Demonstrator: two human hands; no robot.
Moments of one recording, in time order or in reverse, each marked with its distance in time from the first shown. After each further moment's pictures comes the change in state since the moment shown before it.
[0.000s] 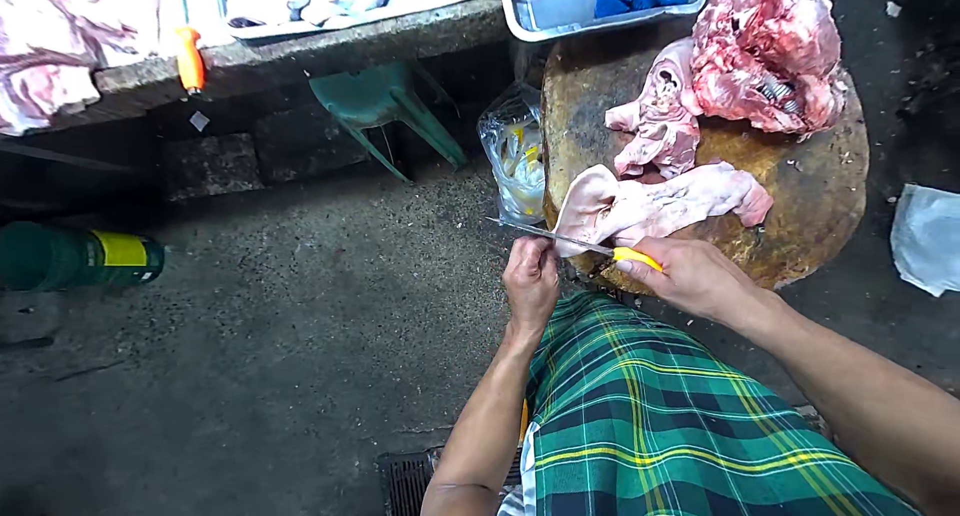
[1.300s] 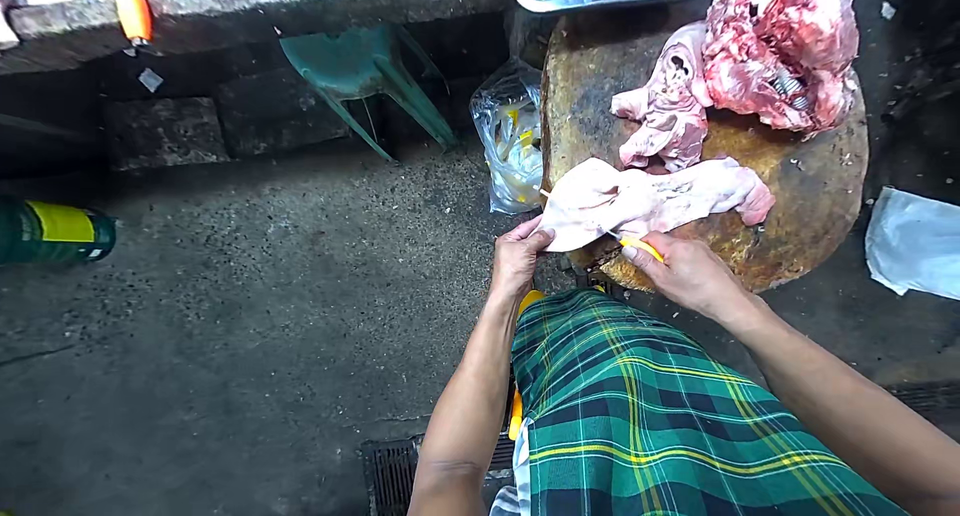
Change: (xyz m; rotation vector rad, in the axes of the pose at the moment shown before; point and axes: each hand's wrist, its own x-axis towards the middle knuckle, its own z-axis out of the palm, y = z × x) left_hand 0.034 -0.037 0.006 -0.769 -0.186 -0.908; right_hand 0.008 0.006 0.021 0.100 -0.063 0.210
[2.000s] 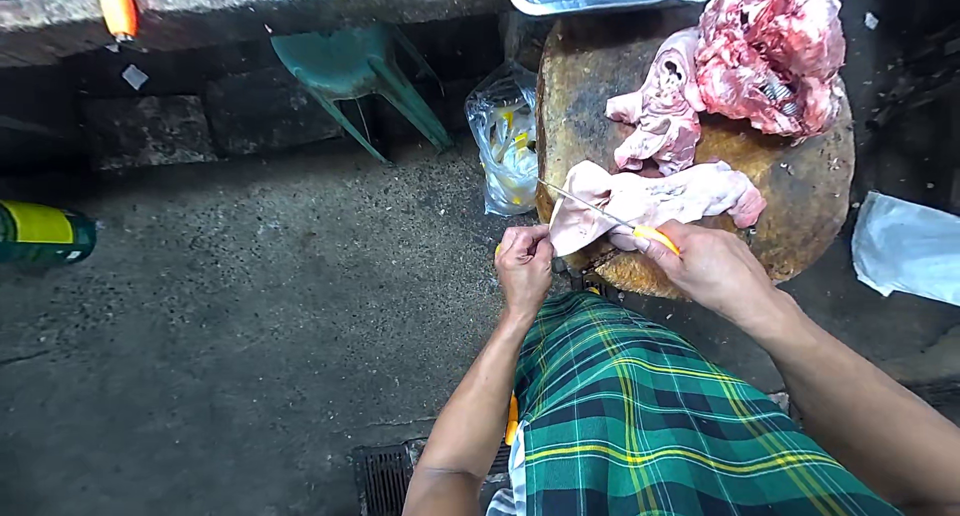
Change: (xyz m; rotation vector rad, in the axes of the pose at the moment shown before) left_hand -0.019 -0.020 0.016 0.591 0.275 0.665; right_hand -0.012 -0.011 -0.029 -0.226 0.100 0.018
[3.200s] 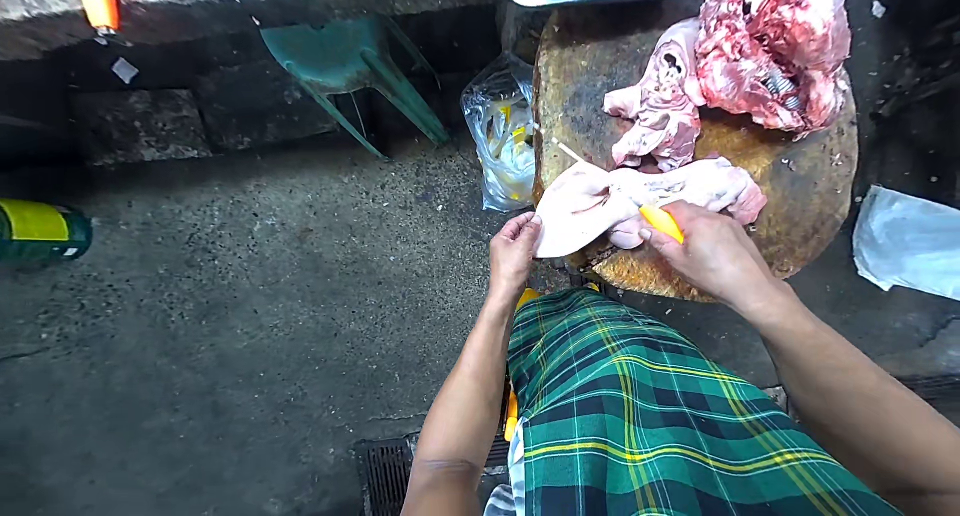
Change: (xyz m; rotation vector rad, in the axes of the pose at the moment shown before) left_hand 0.028 -0.007 -0.004 -0.369 -0.236 -0.623; right_hand 0.015 0.011 -0.004 0.119 0.028 0.018
